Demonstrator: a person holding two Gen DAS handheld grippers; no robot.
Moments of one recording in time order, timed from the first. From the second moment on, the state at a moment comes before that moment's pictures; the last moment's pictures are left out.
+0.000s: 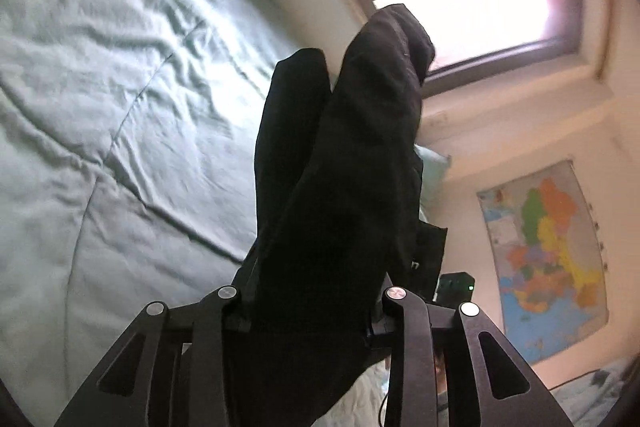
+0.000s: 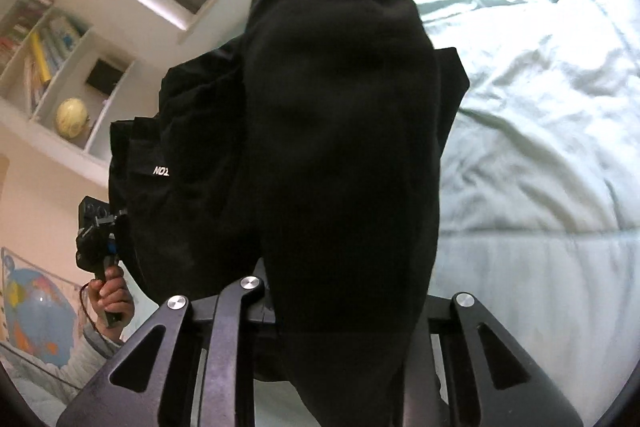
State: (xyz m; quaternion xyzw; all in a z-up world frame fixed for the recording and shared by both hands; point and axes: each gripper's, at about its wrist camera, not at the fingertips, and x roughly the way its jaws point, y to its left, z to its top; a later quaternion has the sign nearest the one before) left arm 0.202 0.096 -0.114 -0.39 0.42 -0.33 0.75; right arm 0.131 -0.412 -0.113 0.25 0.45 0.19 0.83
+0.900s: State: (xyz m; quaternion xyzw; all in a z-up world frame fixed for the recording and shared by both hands) left arm 0.072 0.181 -0.183 -0.29 0.55 -0.08 0.78; right arm -0.059 -0.408 -0.172 0.24 0.57 -0.05 0.78
